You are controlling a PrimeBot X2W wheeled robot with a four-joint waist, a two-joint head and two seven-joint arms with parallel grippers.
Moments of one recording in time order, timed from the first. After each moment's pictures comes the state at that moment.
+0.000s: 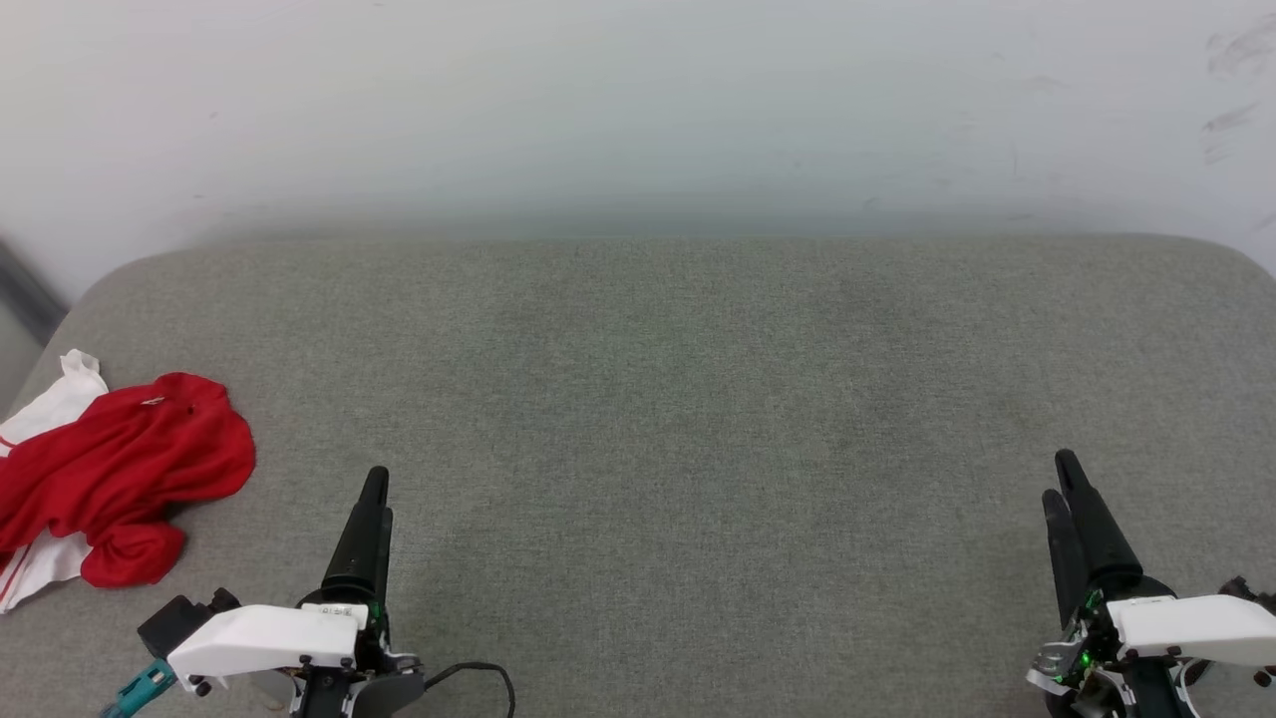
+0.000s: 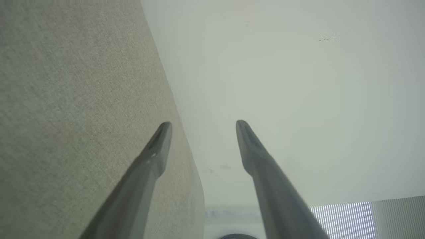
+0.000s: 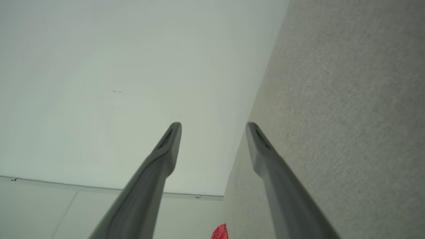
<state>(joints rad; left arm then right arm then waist) -0.08 0.05 0.03 0.24 -1.49 -0.13 0.03 -0.06 -0.05 -0.07 0.23 1.49 0.13 0.03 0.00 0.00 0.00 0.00</state>
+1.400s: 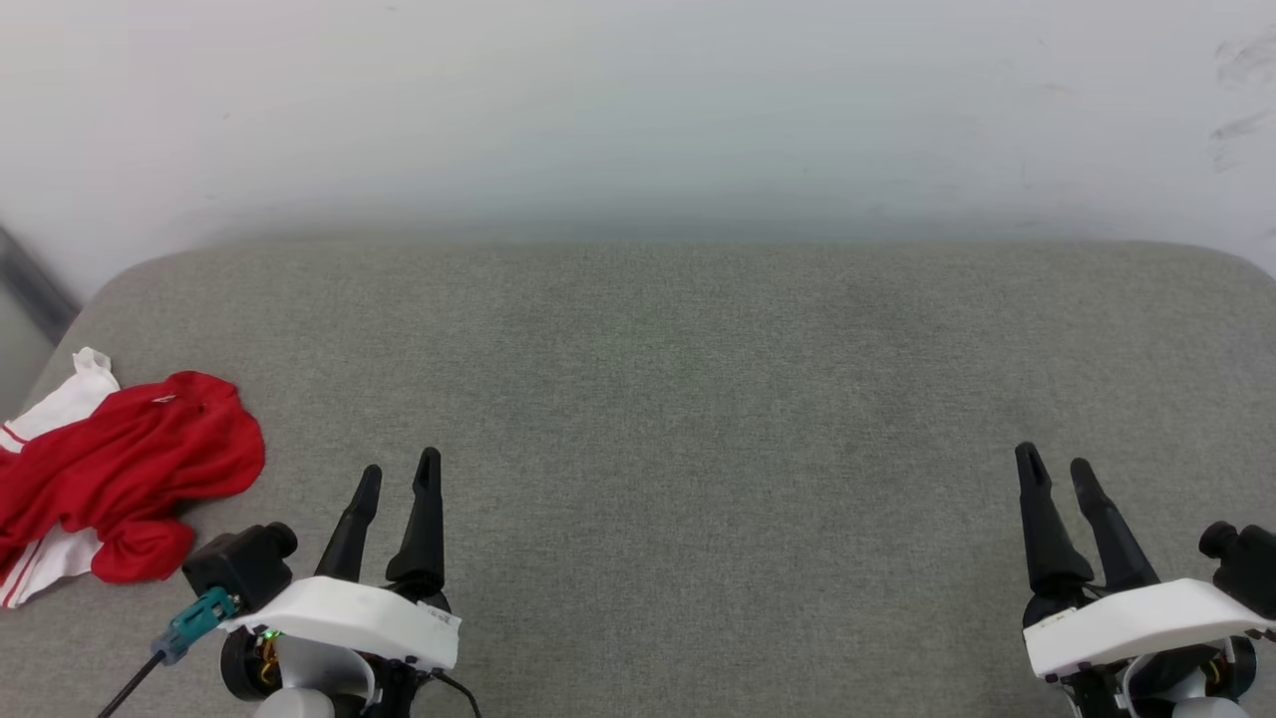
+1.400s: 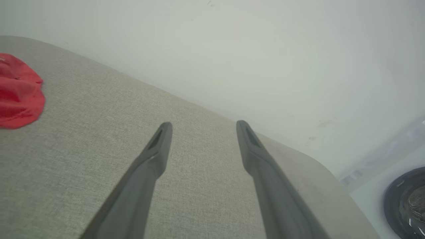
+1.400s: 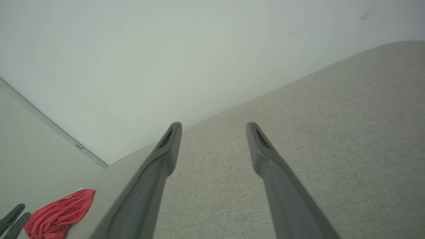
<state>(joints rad) -0.09 0.08 -0.05 0.20 -0.62 -0.10 -0.12 -0.03 -0.05 -0.05 0.10 0.59 0.13 -0.05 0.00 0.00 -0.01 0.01</state>
